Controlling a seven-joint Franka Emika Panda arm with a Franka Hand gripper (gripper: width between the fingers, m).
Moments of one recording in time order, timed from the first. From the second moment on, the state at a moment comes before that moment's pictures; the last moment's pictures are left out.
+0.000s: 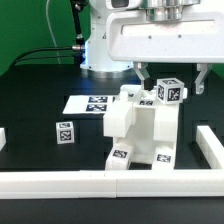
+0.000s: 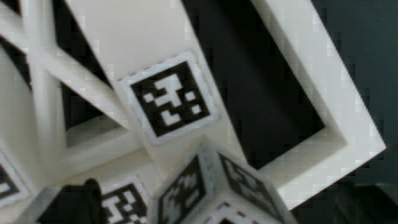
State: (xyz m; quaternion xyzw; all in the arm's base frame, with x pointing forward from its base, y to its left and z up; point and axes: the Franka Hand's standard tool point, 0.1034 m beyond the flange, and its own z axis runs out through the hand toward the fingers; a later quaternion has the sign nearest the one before) arm 0.588 0.068 0.117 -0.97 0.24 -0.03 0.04
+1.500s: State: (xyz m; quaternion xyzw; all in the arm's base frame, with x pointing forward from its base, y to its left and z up) arm 0.584 0.074 0.112 -0.86 0.51 -0.01 0.04
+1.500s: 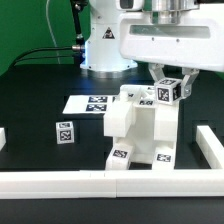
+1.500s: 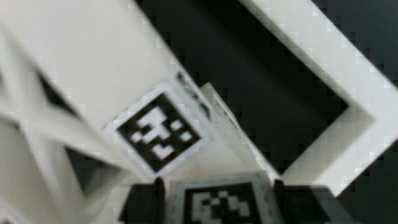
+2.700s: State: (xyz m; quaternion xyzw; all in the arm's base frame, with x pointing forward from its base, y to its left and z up) arm 0.590 0.070 0.117 -0.96 0.28 -0.02 0.04
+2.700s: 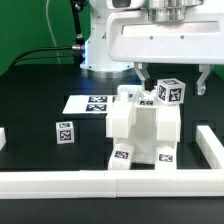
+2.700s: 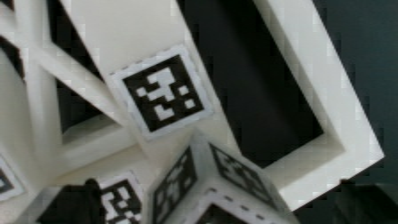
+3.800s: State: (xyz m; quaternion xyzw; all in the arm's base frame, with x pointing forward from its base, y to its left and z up) arm 0.589 0.066 0.116 -0.94 0.35 -0.02 0.02
